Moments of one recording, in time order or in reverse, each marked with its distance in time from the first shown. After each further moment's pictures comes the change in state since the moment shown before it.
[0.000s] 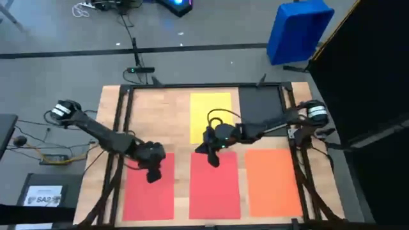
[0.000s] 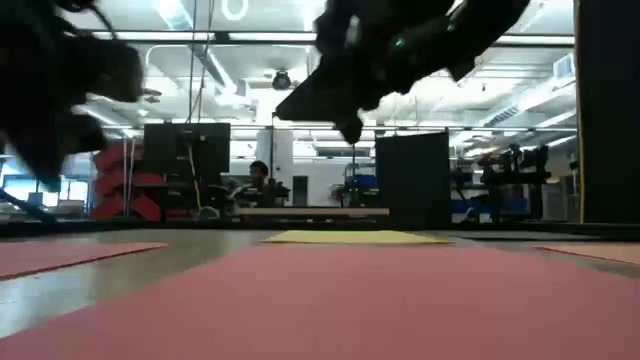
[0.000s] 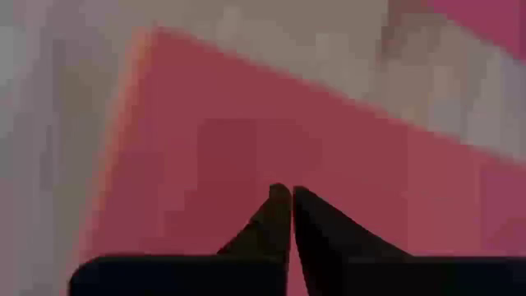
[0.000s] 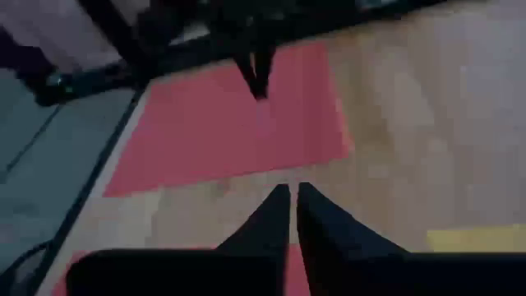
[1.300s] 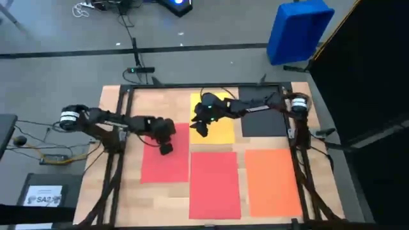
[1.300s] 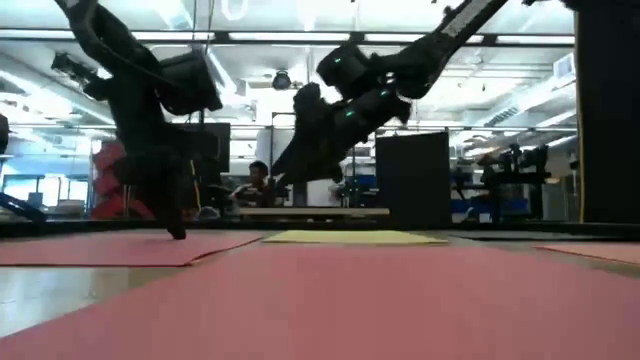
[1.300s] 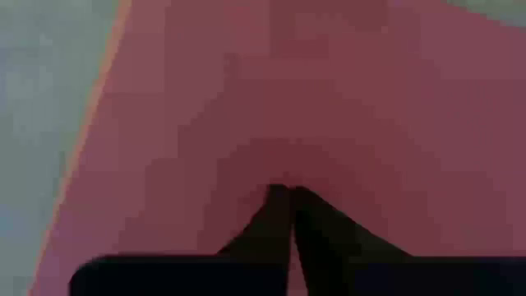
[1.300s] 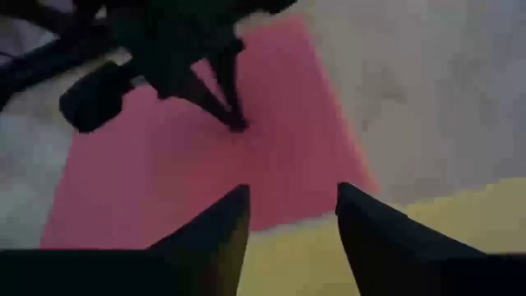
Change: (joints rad) left arm 0.717 0.220 -0.089 0.306 -0.038 0.740; right arm -0.340 0.213 0.274 -0.272 -0.137 -0.097
